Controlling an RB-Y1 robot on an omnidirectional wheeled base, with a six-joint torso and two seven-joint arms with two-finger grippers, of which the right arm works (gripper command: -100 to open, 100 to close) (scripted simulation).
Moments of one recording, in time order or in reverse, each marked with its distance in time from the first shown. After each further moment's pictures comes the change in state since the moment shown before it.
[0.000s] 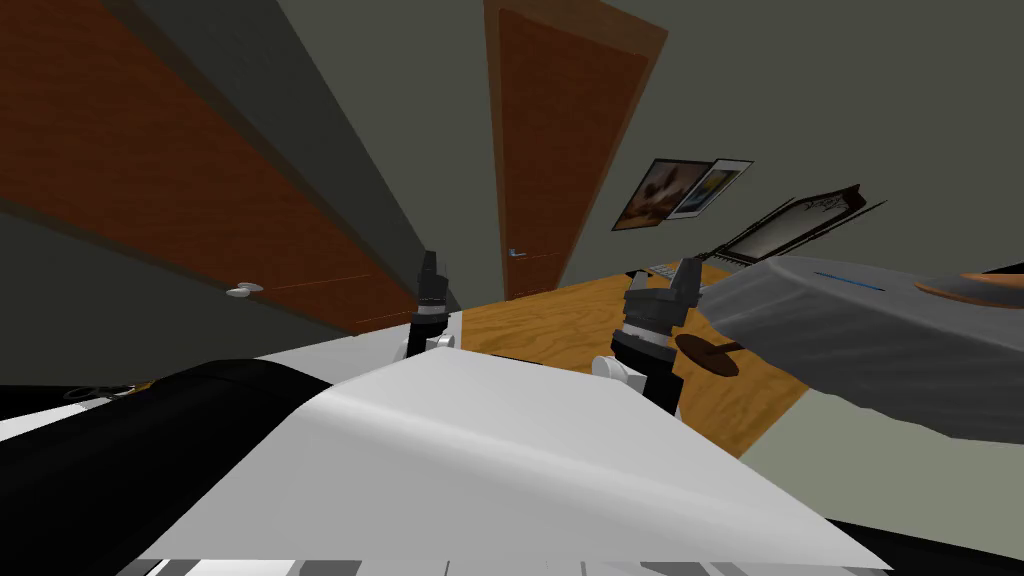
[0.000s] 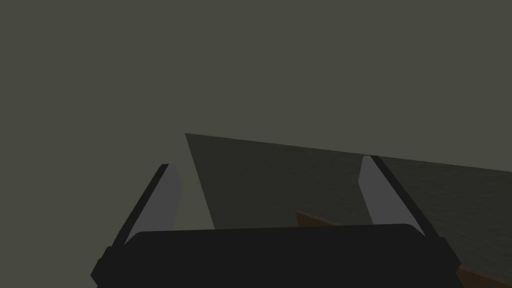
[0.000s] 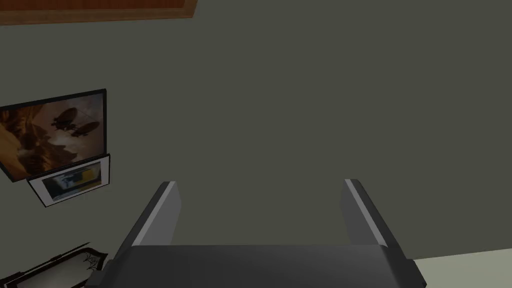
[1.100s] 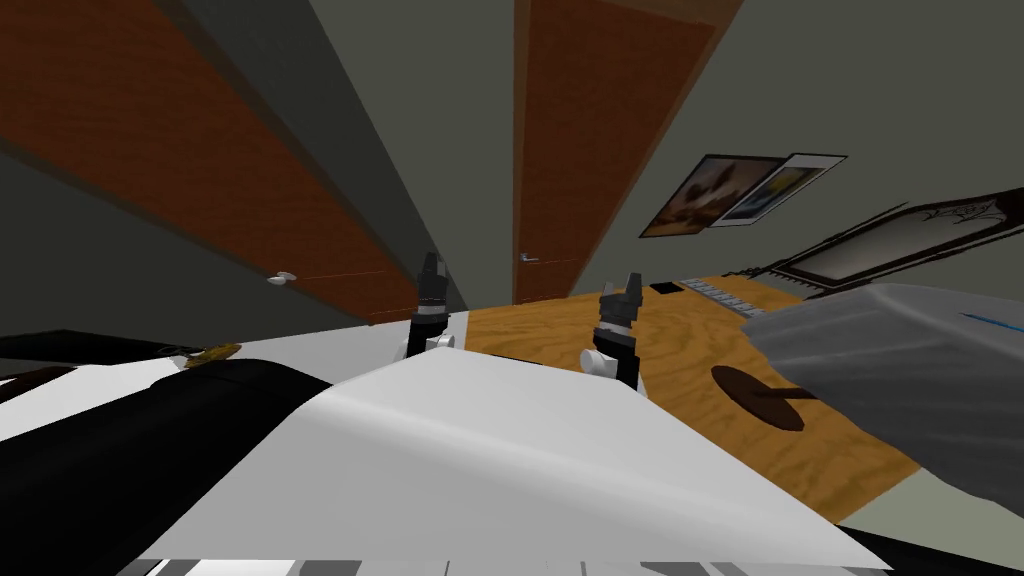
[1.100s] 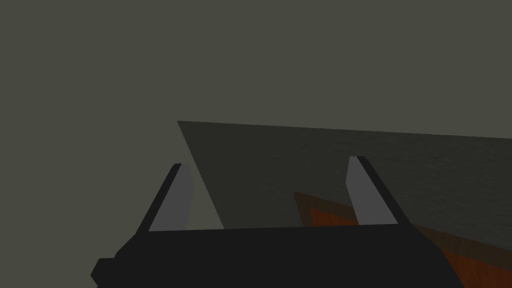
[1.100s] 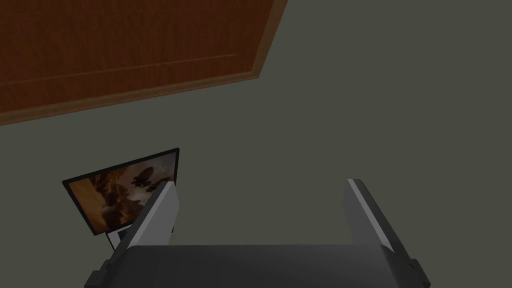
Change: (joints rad) arm -0.110 -0.054 0.005 0.291 -0.033 -0.067 -0.021
